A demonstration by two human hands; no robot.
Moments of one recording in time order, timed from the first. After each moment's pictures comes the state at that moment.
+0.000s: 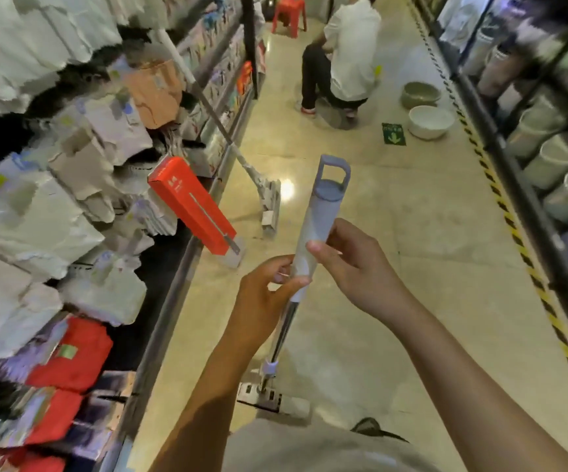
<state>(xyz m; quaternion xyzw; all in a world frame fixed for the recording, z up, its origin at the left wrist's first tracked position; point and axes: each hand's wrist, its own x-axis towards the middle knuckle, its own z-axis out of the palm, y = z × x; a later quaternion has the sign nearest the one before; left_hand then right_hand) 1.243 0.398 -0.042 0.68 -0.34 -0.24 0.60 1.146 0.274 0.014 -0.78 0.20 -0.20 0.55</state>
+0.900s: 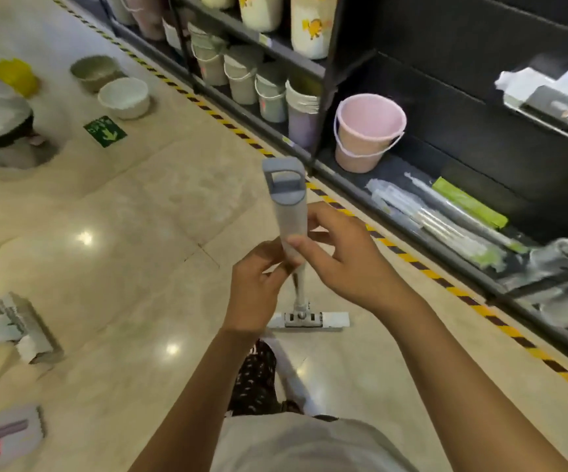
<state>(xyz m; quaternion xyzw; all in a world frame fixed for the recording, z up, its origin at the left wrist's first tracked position) 0.924 0.002 -0.050 0.49 -0.56 -0.49 0.45 0.784 0.003 0.017 -0.70 0.50 -0.39 0.34</state>
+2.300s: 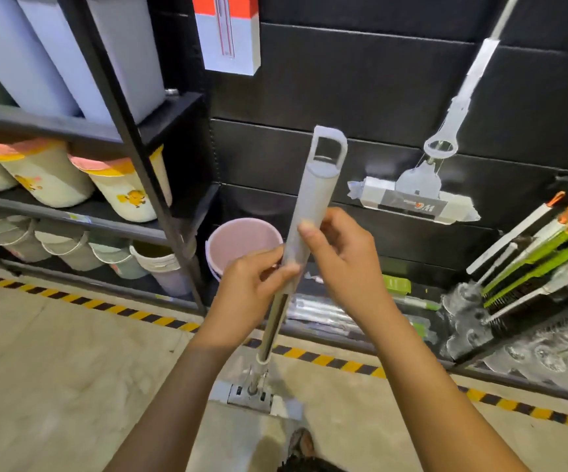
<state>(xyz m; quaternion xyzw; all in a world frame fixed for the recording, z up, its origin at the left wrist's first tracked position) 0.589 -0.482 0.042 0.23 -0.80 -0.48 0.28 0.473 -0.395 0.087 -0.45 0.64 -0.60 0.16</state>
